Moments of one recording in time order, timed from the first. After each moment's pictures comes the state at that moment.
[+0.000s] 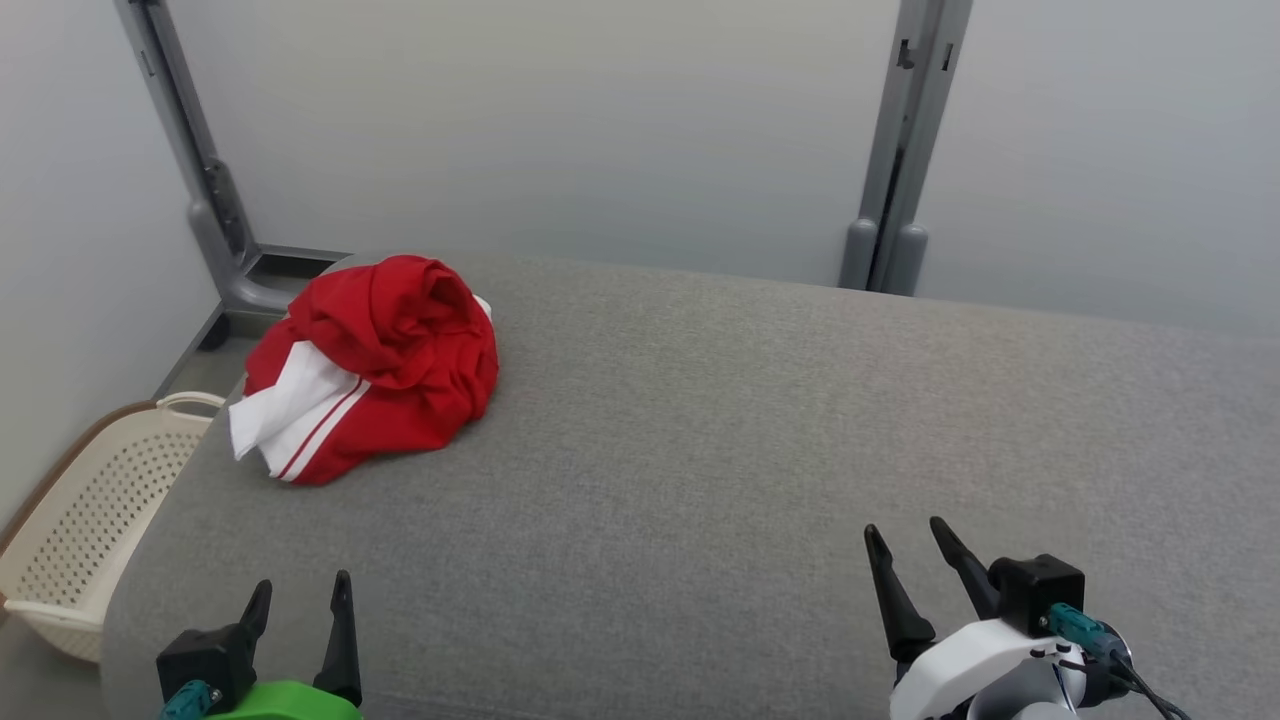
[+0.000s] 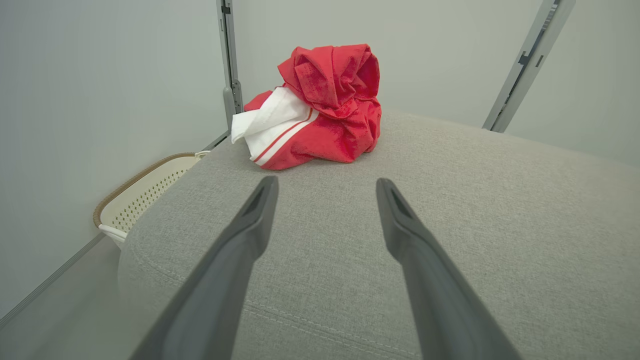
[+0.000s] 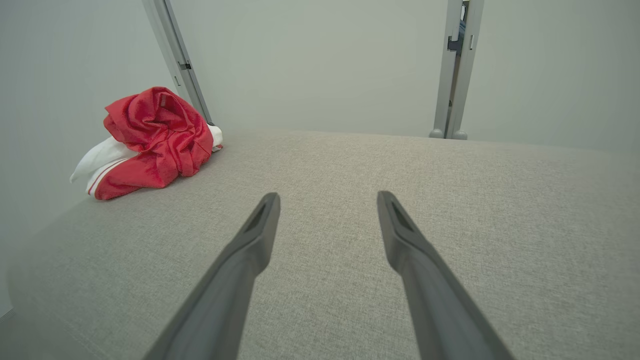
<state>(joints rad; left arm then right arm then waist) 0.08 0.23 -0.17 0.20 -0.38 0.08 -0.08 -0.07 -0.05 0.17 0.41 0.25 0.13 -0.24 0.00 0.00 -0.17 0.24</state>
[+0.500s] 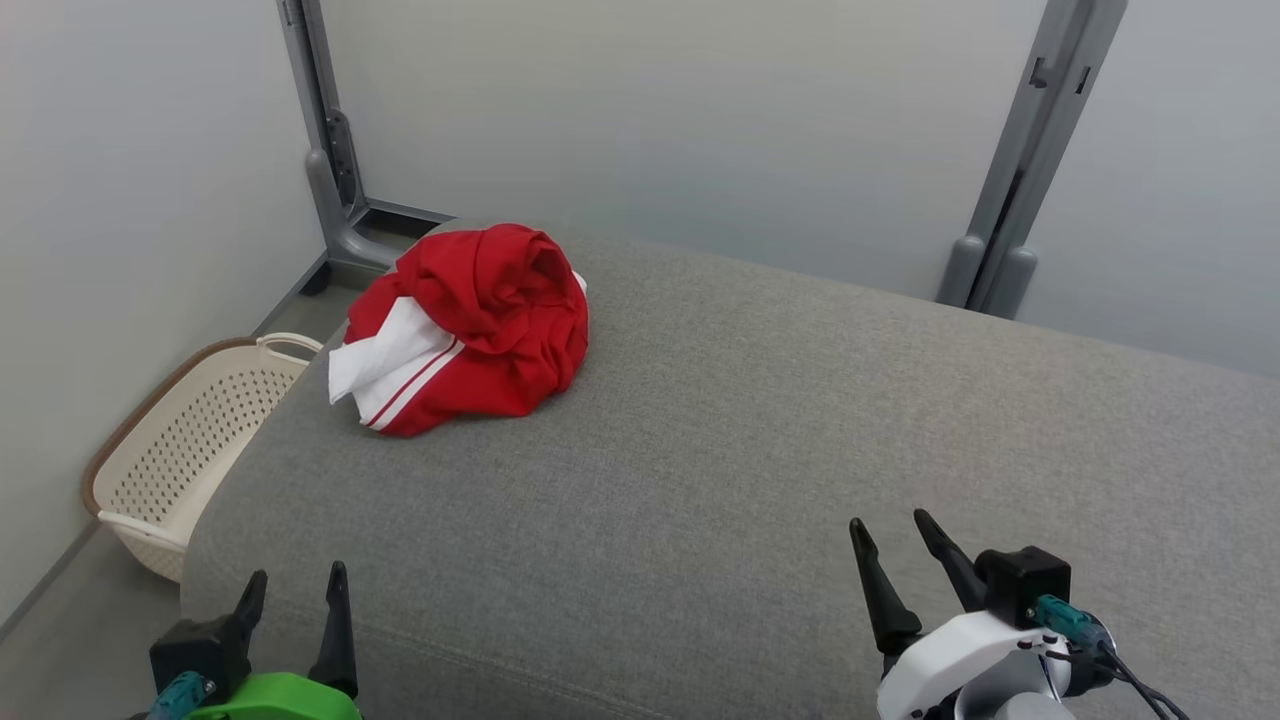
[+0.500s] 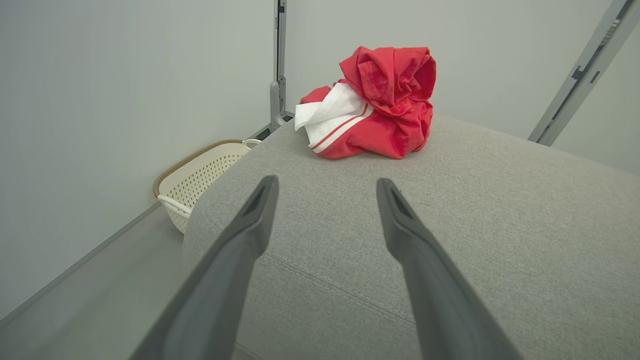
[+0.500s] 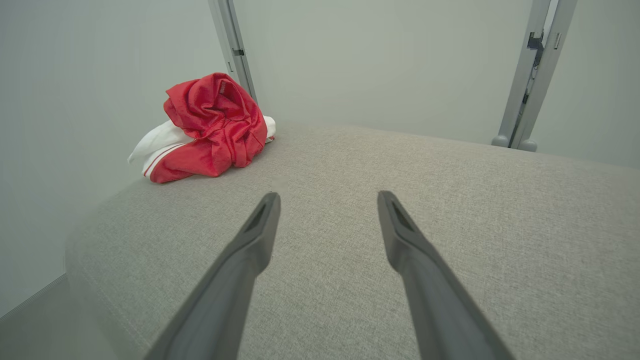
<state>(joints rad) 0.08 0.25 -0.17 0.16 -0.39 0.09 -0.06 -0.10 -0.05 0.20 0.44 0.27 0.13 -0.26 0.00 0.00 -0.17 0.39</state>
